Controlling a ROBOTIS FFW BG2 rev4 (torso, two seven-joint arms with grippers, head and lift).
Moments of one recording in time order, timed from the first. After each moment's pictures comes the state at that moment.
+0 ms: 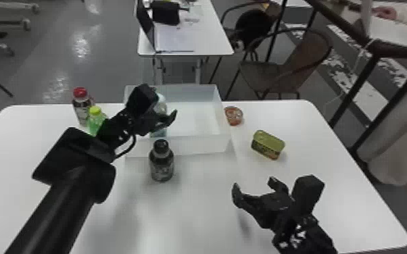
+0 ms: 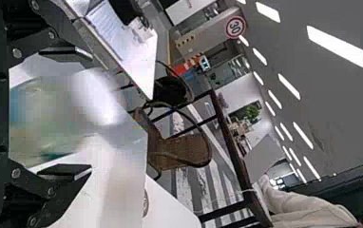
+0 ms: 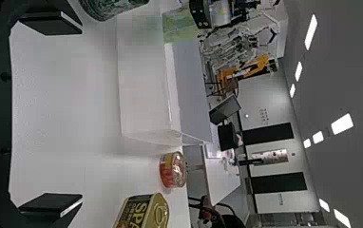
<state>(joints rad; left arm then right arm) -0.49 0.00 -0.13 -0.96 -0.45 -0.22 -0.41 0.29 -0.12 0.07 -1.70 -0.24 0.08 0.25</state>
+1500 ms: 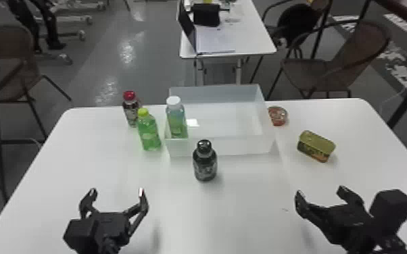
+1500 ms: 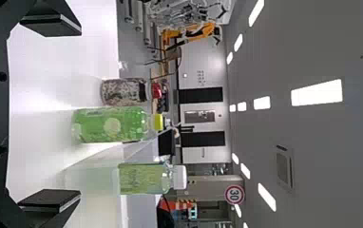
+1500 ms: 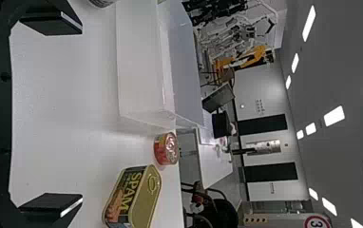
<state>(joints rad) 0.42 0.00 0.06 -1.62 -0.05 -0.41 0.05 0.39 -0.15 0.01 -1.81 -0.25 0.08 0.23</state>
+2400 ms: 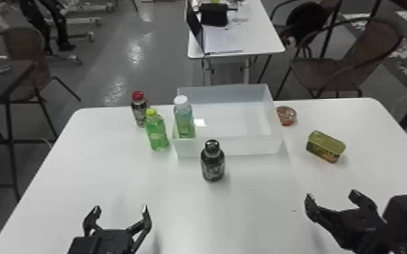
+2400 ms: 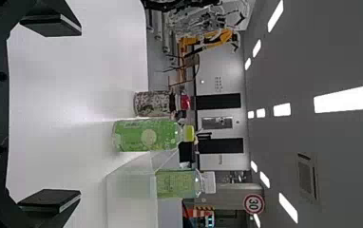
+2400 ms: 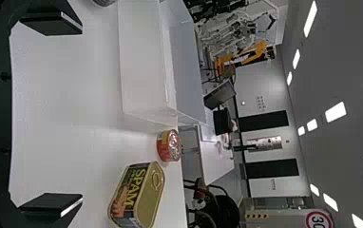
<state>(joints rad) 0.49 0.00 0.07 -1.62 -0.04 -0.42 0.06 0.40 -0.15 0.01 -1.82 -0.25 0.08 0.22</state>
